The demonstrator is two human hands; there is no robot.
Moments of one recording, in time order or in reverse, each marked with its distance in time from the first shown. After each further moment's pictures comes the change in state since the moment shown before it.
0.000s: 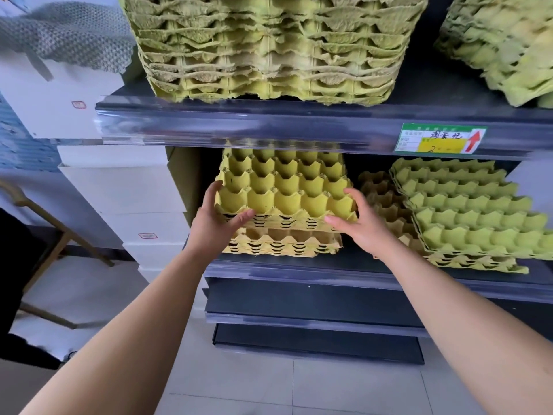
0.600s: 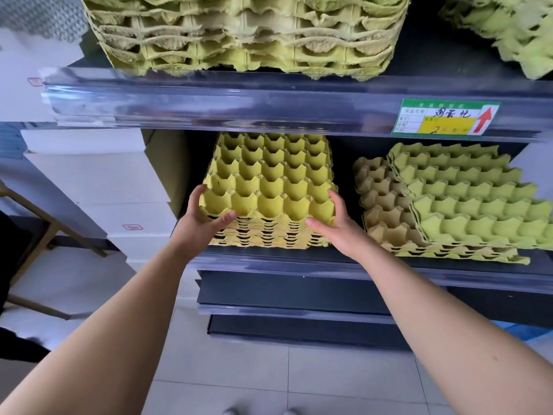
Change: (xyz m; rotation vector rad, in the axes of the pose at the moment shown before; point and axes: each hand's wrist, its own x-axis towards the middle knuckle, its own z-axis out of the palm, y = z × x) left_hand 0.019 -0.048 0.011 -0.046 -0.153 -0.161; right_hand 0.010 0.026 0.032 0.011 -0.162 0.106
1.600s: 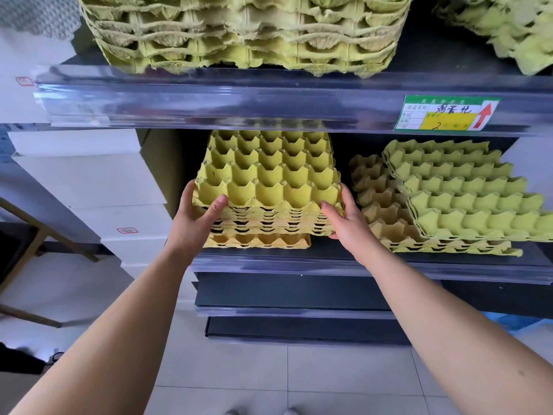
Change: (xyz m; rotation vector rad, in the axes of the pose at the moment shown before) left_hand -0.005 0.007 0.000 -0.244 0.072 0.089; right_hand -0.003 0.000 0.005 0.288 0.190 -0.029
